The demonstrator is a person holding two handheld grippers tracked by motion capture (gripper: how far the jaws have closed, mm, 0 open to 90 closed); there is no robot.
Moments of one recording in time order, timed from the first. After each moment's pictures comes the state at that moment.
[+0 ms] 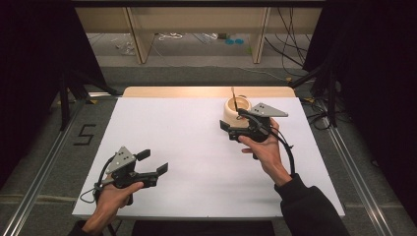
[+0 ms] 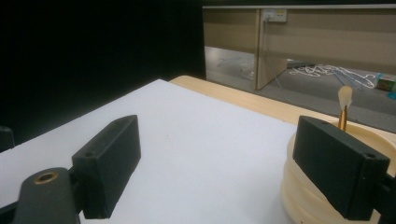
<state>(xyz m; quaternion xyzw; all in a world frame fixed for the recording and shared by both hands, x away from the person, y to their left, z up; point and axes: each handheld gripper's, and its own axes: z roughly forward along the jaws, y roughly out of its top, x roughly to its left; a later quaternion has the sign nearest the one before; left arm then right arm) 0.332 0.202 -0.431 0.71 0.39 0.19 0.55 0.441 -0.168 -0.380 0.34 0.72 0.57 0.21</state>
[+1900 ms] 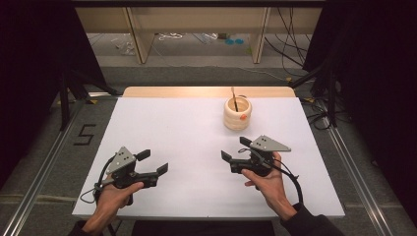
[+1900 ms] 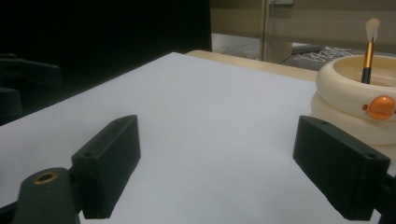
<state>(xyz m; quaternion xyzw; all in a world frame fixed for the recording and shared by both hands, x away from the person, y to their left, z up) 0.331 0.201 -0.431 0.71 0.39 0.19 0.55 0.371 -0.173 -0.421 0.35 0.73 0.56 0.18</state>
